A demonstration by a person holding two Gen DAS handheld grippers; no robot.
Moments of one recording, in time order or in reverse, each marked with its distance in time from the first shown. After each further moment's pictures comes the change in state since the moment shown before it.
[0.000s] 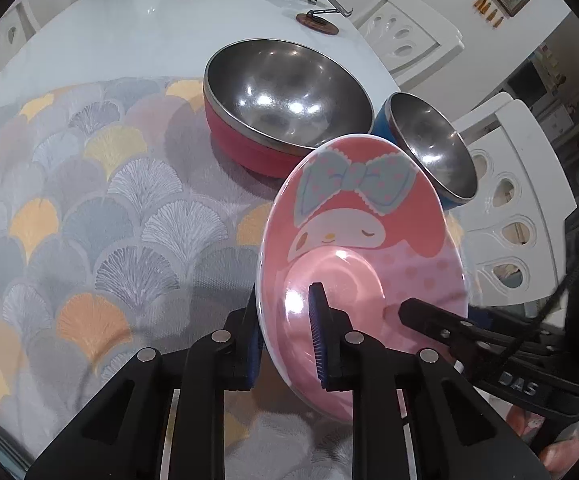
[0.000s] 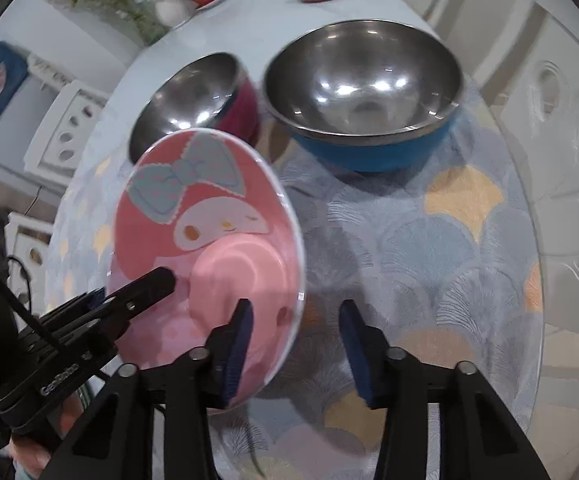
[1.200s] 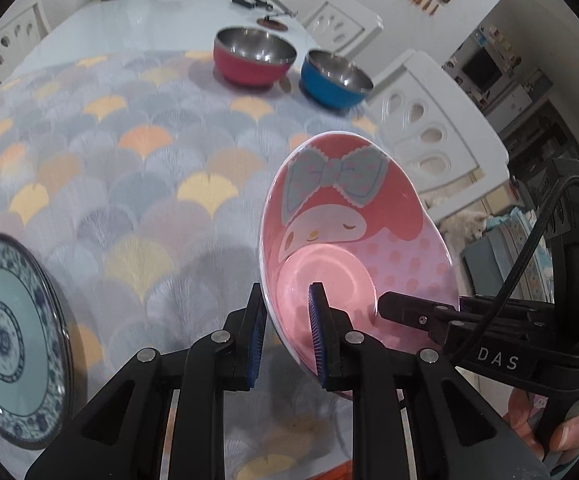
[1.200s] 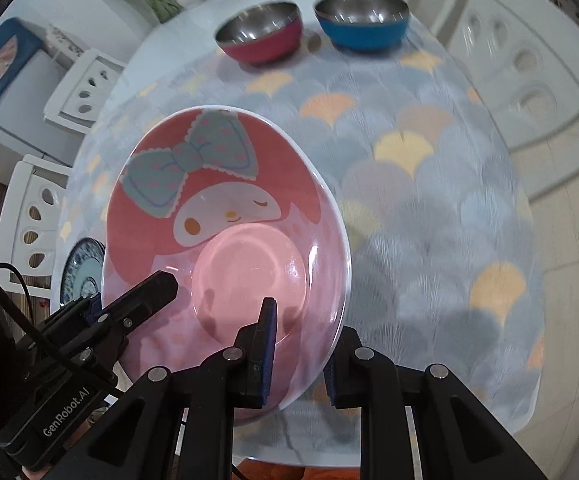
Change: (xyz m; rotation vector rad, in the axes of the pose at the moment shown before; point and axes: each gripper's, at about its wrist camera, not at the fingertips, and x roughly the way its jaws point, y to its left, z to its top) left arm -0.109 0.003 -0.173 0.100 -0.034 -0.102; right arm -0.063 0.068 -0.186 0.031 0.024 -0.076
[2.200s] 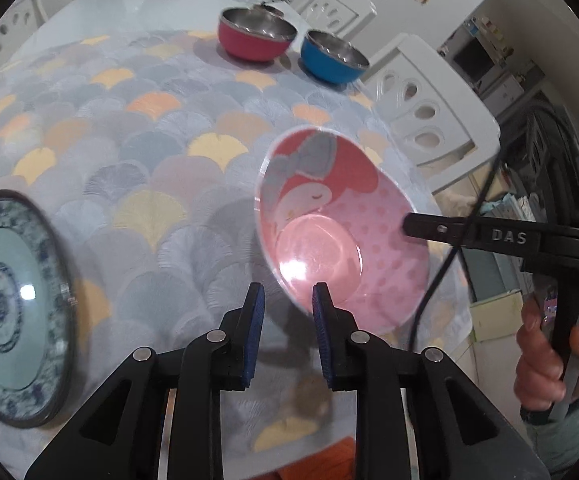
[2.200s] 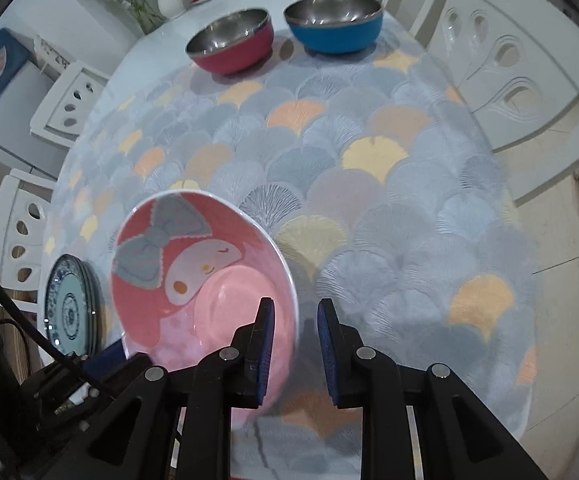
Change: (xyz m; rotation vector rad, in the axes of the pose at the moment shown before) left arm -0.019 0.018 -0.033 0.012 0.013 -0.031; right arm -0.014 -0.024 0.005 0.026 -0.065 -0.017
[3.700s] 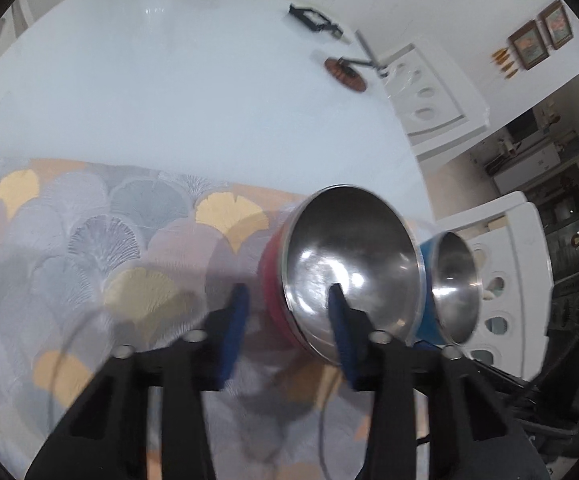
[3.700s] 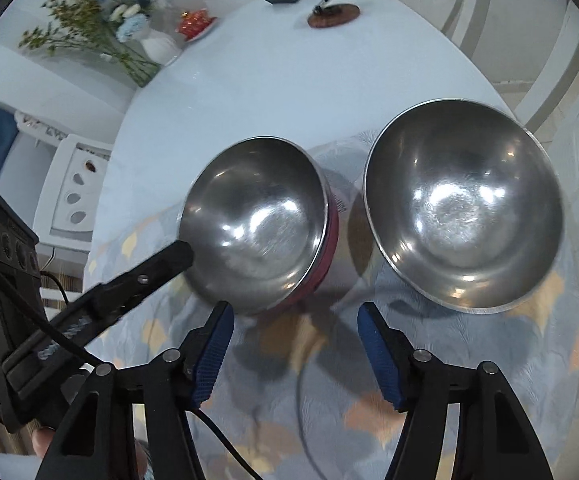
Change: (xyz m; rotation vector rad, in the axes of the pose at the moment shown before) left arm 0.141 0.086 0.313 -0.203 0.001 0.034; right arm 0.098 0.039 0.266 0.038 0.014 0.127
